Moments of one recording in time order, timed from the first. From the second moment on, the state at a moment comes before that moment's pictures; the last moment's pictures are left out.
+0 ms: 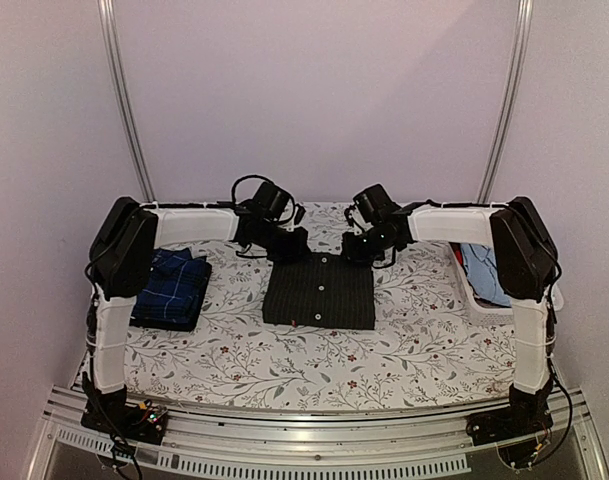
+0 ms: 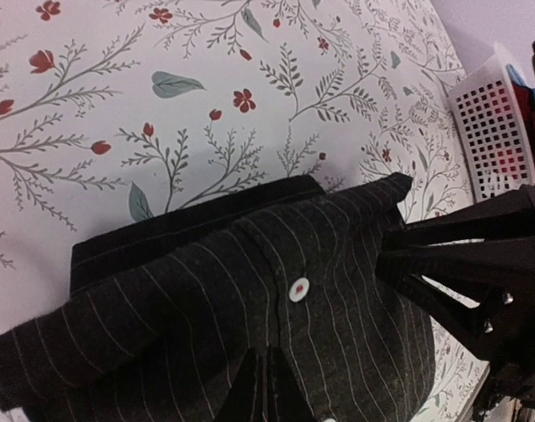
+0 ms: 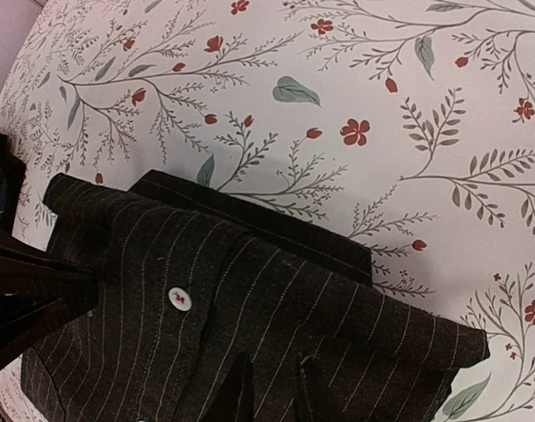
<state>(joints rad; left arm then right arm) -0.64 2.18 1.65 -0.31 0.29 -0.51 0.62 2.10 1.58 -0.38 -0.10 0.42</state>
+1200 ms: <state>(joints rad) -0.55 2.00 1.68 -0.47 0.22 -0.42 0.81 1.97 1.55 -0.50 0.06 0.38</state>
